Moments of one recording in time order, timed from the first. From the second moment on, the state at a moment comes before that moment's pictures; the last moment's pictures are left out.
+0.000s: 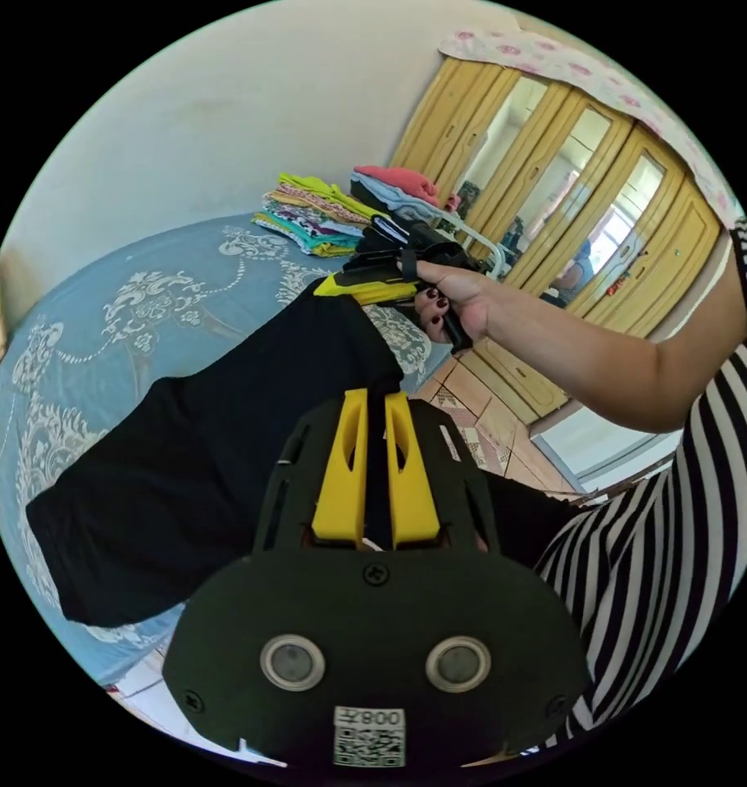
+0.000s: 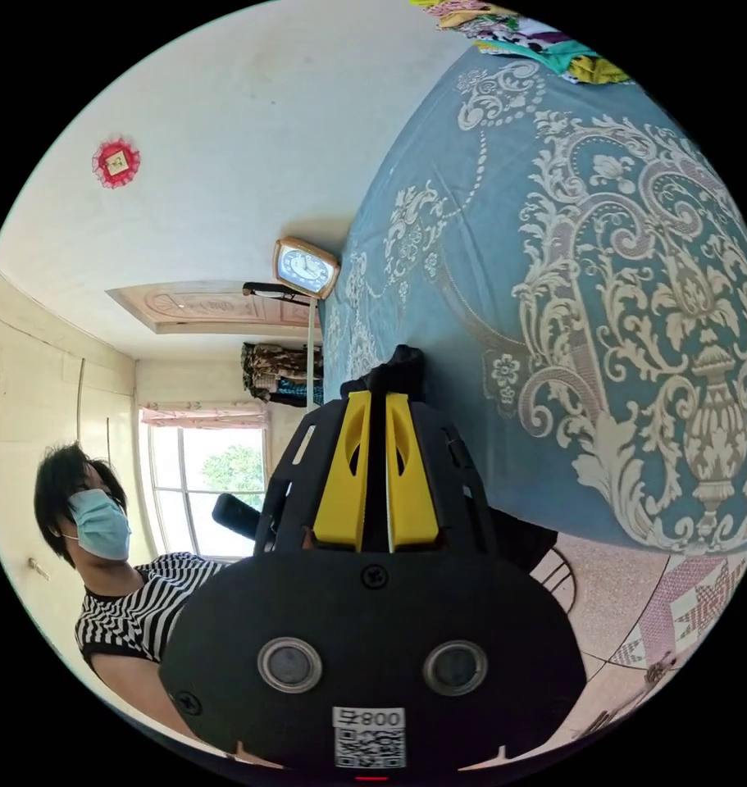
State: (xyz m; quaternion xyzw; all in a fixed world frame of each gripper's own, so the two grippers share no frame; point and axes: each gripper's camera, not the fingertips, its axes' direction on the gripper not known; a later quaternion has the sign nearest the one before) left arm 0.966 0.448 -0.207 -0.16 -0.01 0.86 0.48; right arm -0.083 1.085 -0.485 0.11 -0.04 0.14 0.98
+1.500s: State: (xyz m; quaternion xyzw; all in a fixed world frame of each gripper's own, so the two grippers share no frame) left arm 0.882 -0.049 -0.449 0.09 0.09 0.51 0.85; right arm -0.115 0.925 -0.096 -0.14 -0.02 -0.04 0.99
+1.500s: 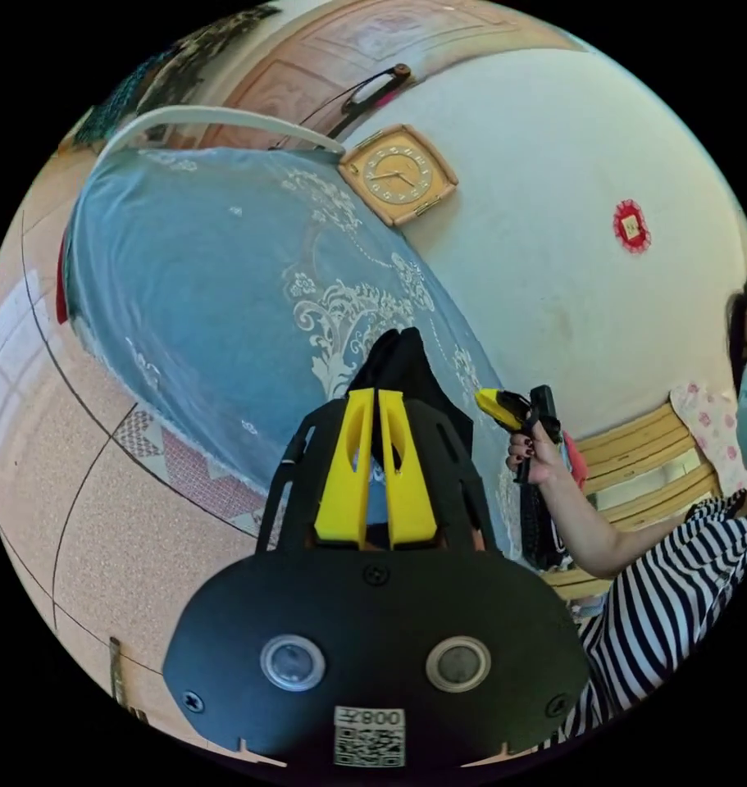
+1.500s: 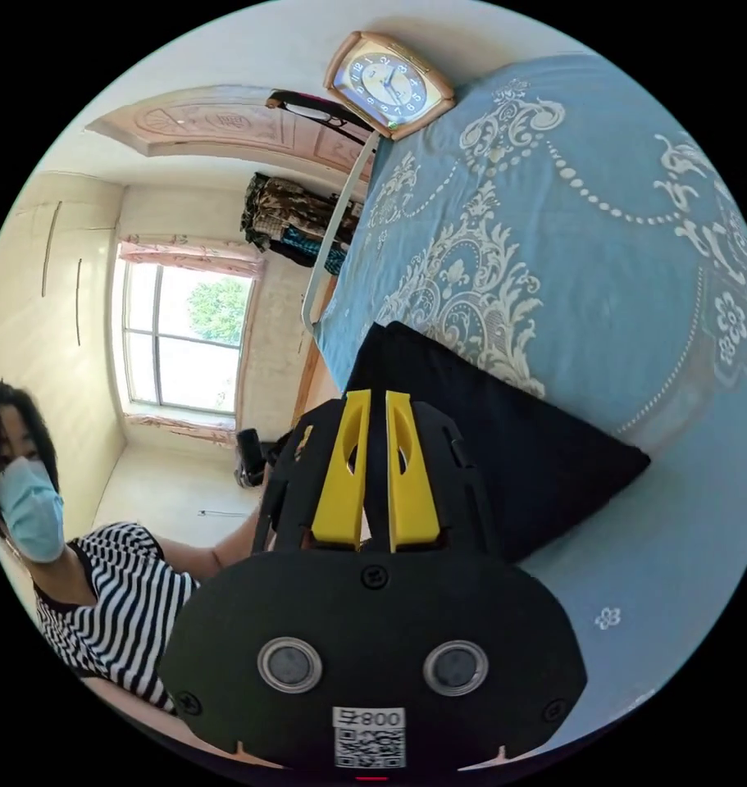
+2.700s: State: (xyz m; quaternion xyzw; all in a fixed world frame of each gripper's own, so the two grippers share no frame) left arm 0.821 -0.104 -0.348 -0.17 0.05 0.50 0.85; right arm 0.009 1.081 -0.184 -0.16 -0.07 0.13 0.98
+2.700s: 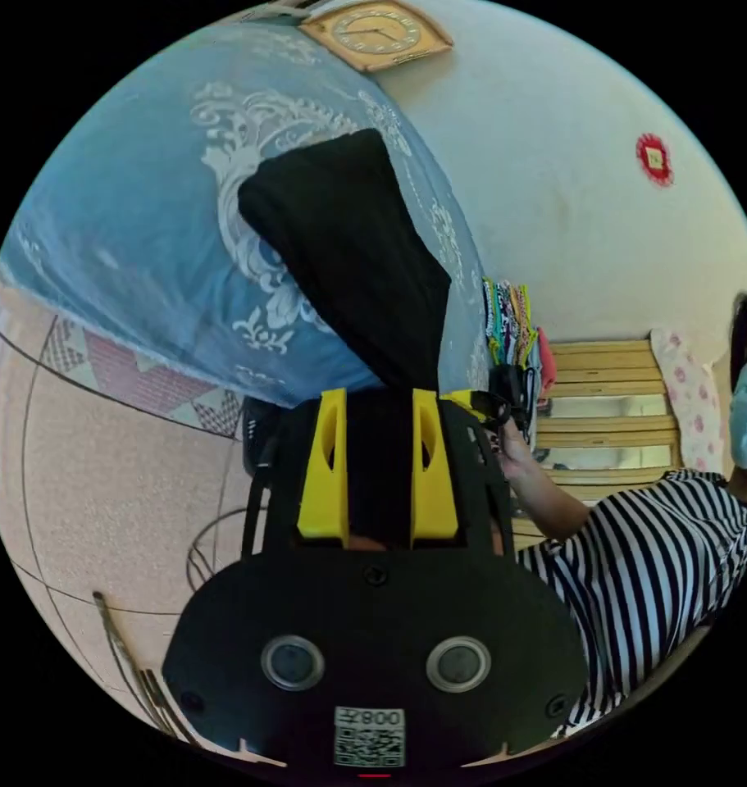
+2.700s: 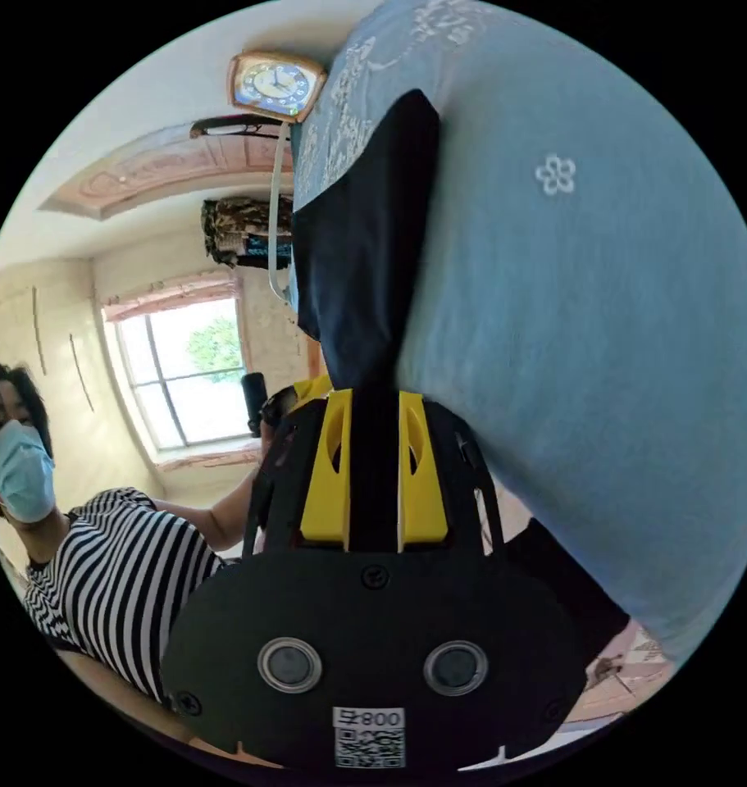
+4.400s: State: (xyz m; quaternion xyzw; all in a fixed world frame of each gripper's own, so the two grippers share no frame) left arm 0.754 -0.175 -0.276 -0.14 0.36 0.26 0.88; right arm -0.111 1.165 -0.309 -0.10 -0.22 0.16 0.96
